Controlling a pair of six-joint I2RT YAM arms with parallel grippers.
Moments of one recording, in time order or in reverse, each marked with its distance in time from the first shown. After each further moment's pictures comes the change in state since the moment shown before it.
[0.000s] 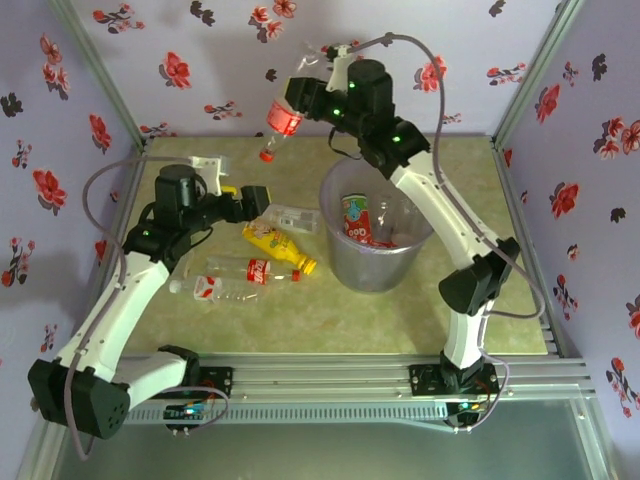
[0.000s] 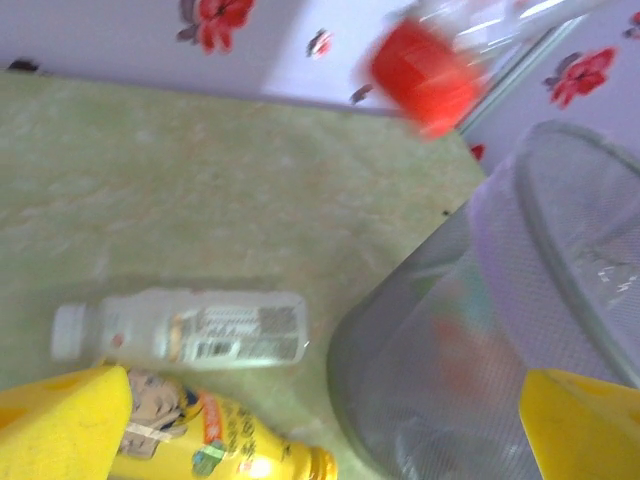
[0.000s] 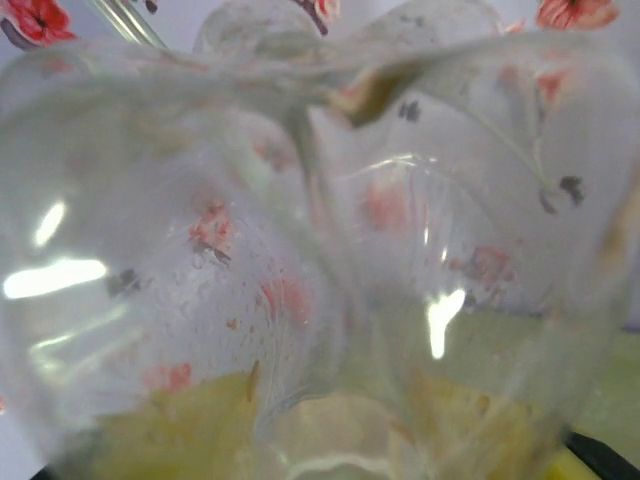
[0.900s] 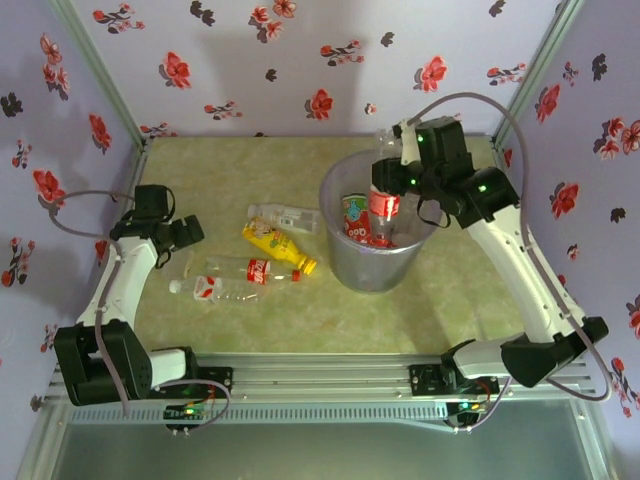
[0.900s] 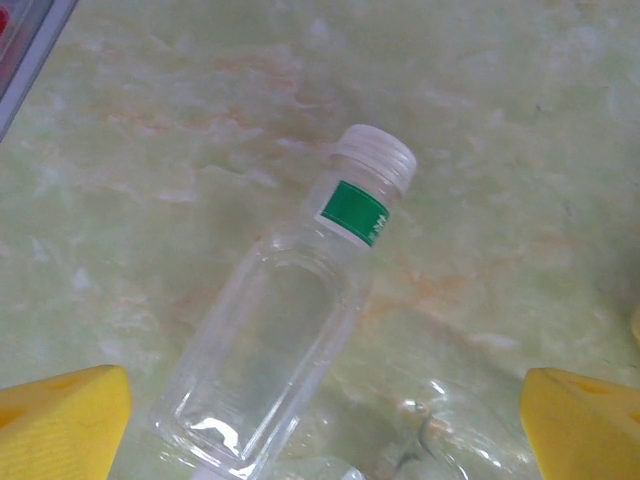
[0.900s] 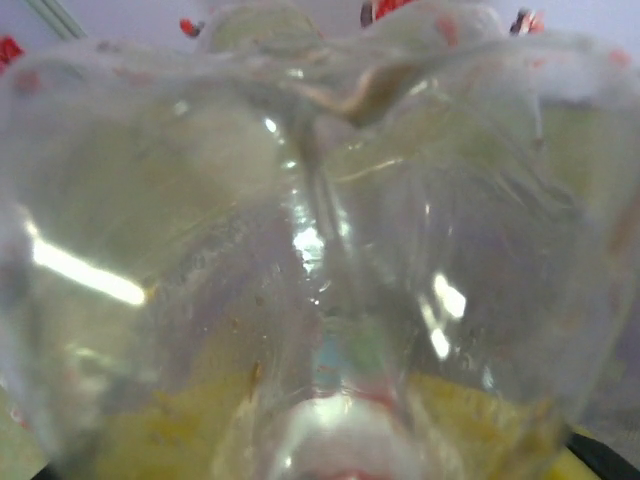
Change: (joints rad) left arm 0.369 0.149 -0.119 -0.289 -0.461 0.042; right arm -0.134 -0.511 -0.522 -0.559 0.108 -0.303
